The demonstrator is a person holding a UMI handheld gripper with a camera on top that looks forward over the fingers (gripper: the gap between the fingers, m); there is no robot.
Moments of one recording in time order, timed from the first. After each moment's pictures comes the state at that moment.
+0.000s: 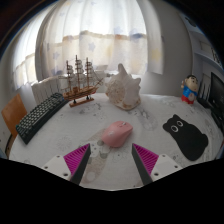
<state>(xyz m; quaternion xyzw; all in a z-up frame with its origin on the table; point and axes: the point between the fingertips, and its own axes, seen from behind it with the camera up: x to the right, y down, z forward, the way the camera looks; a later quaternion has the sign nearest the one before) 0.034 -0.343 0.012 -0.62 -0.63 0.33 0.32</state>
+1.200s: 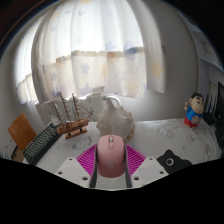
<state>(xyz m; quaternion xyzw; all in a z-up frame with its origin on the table) -0.063 -0.275 0.132 -0.59 -0.63 0.39 0.30</state>
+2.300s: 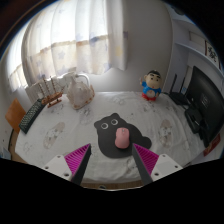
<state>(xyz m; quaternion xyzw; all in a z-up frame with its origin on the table) 0.143 -0.060 0.160 -0.66 -0.66 0.26 0.27</state>
